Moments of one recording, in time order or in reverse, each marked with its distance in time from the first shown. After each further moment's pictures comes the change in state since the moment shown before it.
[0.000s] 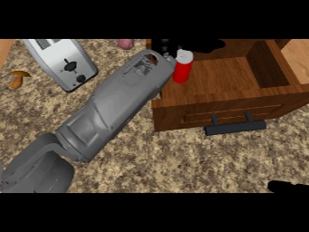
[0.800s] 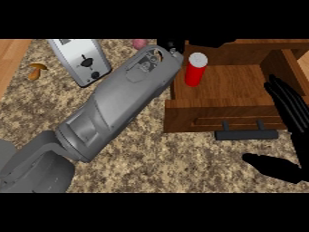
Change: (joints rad) left arm -0.034 0.001 -0.003 -0.034 0.036 0.039 -0.010; right arm -0.085 -0.088 0.240 0.183 0.598 -0.101 -0.072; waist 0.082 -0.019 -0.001
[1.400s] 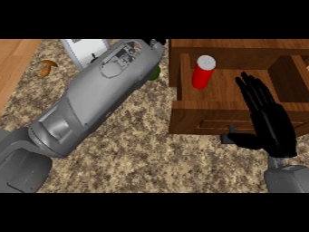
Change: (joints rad) left arm 0.053 0.114 0.004 -0.145 -0.063 -0.014 0.129; right arm -0.123 0.063 0.033 0.425 0.244 -0.248 -0.059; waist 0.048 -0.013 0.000
